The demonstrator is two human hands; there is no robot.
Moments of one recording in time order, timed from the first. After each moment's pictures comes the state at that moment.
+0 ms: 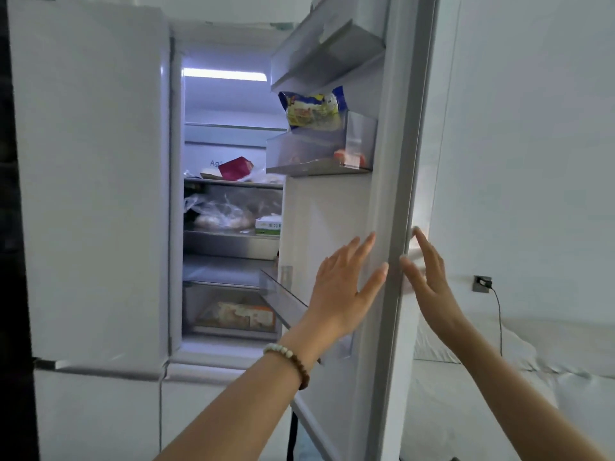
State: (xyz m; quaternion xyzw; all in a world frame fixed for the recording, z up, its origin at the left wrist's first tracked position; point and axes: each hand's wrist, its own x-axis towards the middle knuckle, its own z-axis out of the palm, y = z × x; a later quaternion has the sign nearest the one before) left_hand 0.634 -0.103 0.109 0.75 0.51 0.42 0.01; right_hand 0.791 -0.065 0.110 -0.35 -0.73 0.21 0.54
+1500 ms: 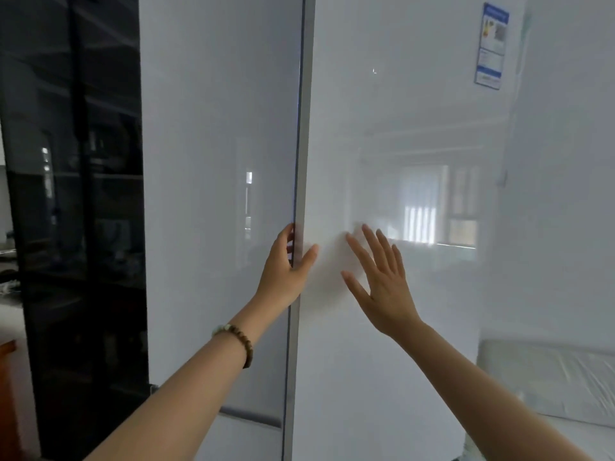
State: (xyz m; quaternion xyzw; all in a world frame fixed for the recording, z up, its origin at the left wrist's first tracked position) left_hand 0.186 -0.039 0.108 0.56 0.54 0.63 0.05; right_hand 0.350 0.042 0.084 -0.25 -0.85 -0.08 0.46
